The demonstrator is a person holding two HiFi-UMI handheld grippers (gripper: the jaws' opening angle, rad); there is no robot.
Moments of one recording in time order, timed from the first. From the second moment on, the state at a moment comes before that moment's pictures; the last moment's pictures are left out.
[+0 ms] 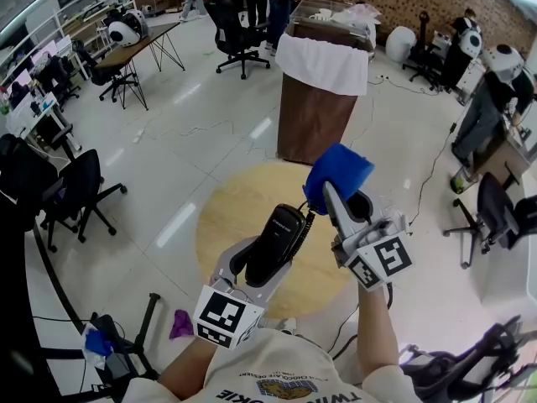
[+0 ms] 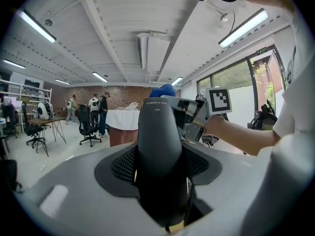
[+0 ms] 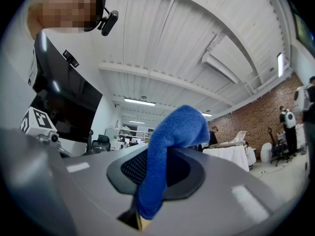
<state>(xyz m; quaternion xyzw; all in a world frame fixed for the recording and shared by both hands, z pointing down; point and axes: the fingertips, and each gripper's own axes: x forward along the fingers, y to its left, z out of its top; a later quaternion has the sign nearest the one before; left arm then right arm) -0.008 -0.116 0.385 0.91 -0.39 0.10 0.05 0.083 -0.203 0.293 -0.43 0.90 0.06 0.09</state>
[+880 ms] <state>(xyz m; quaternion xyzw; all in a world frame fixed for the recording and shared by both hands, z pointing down) -0.015 -0.124 0.352 0.92 -0.39 0.06 0.05 0.046 -0.183 0.357 -0.39 0.92 0.07 0.05</state>
